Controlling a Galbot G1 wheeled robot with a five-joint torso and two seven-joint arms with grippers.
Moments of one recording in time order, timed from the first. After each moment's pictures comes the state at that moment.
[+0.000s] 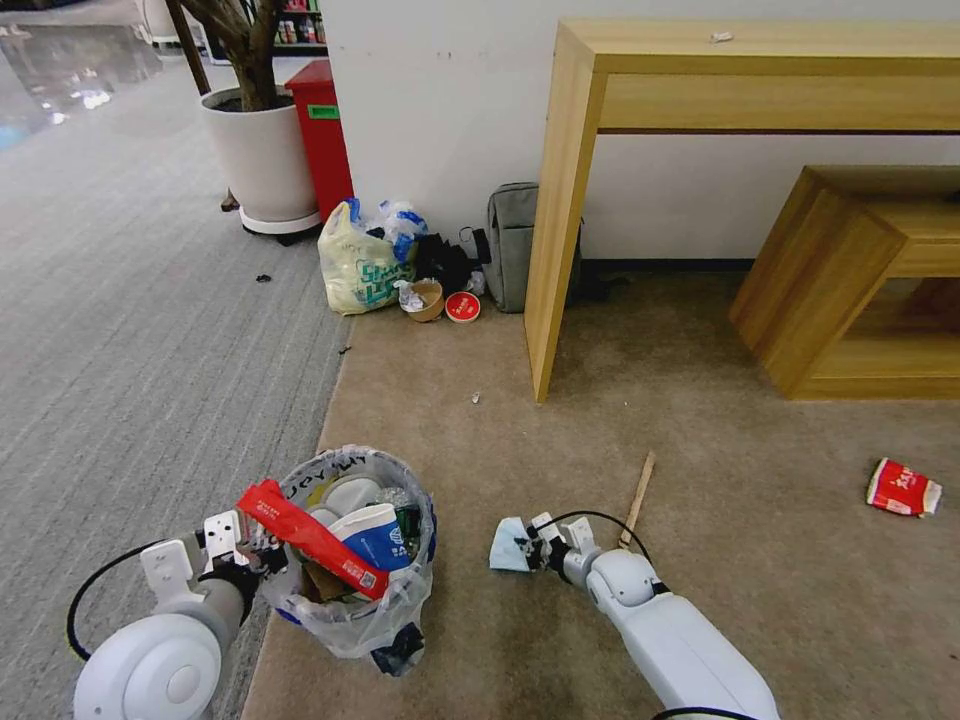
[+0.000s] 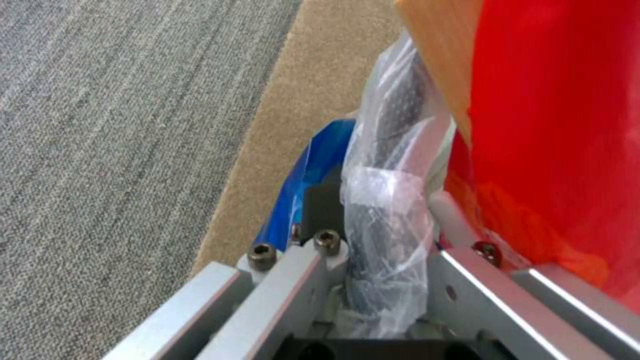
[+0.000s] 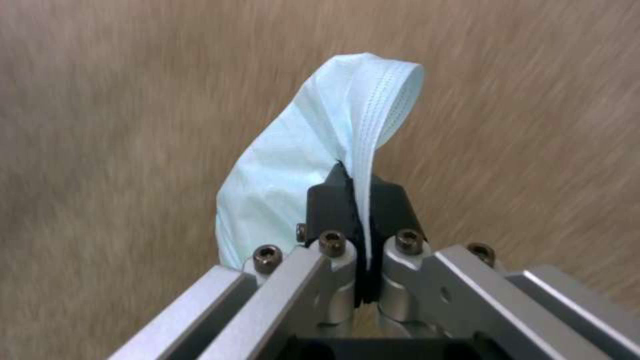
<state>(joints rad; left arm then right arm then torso) 1.57 -1.20 -0.68 -2.26 -0.92 0.74 -0.54 -0.89 1.26 0.05 1.18 0.23 -0.30 -0.29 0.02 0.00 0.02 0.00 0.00</state>
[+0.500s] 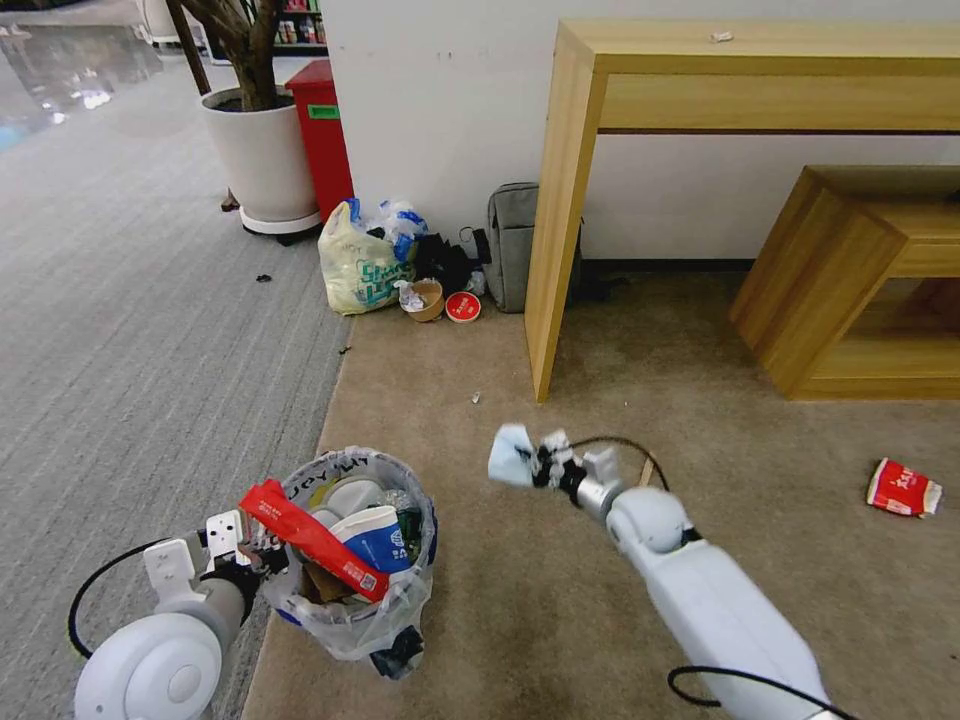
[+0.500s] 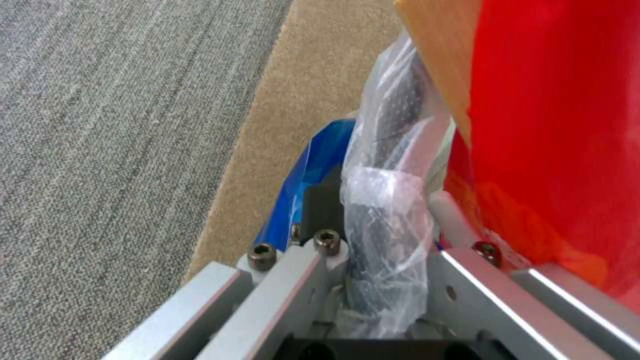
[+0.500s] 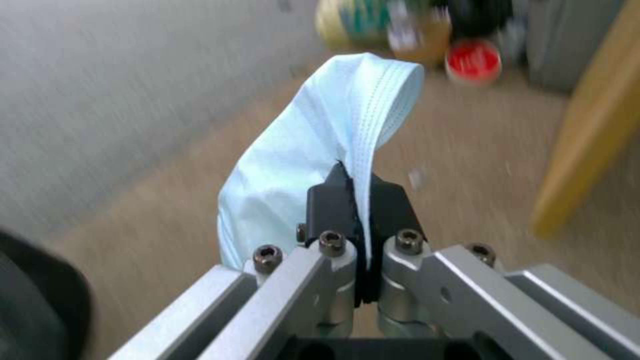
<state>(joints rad) 1.57 -1.18 -0.66 -2.25 -0.92 0.74 -0.54 -0.82 1.19 0.11 1.53 0.40 -0.31 -0.27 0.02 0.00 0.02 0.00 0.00</state>
